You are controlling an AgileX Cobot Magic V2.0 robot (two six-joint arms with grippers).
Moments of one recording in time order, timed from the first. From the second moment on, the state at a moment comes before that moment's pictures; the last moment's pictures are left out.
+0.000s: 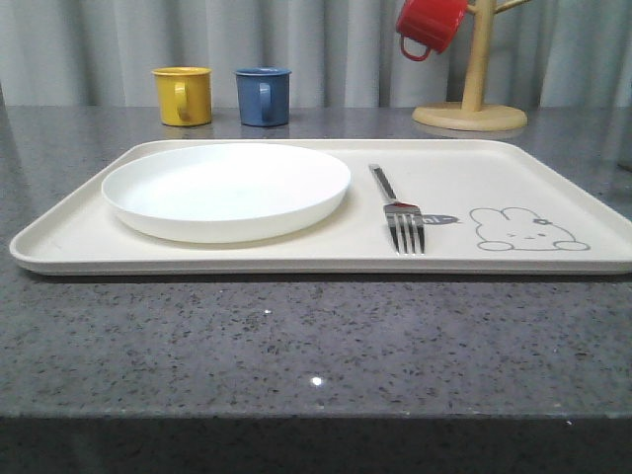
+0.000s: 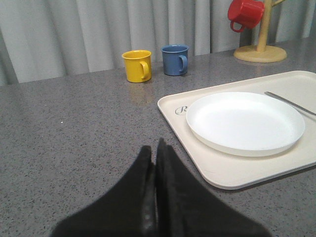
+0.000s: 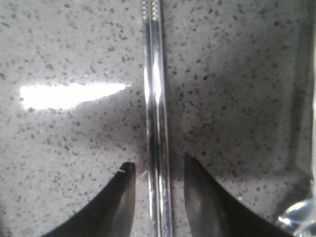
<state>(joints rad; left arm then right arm) -0.31 -0.01 -0.39 0.03 0.58 0.08 -0.12 1.77 -1.44 0.05 1.22 -0.03</state>
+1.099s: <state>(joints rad) -0.31 -0.01 -0.39 0.03 0.58 0.08 -0.06 1.67 -1.51 0.00 1.22 0.16</state>
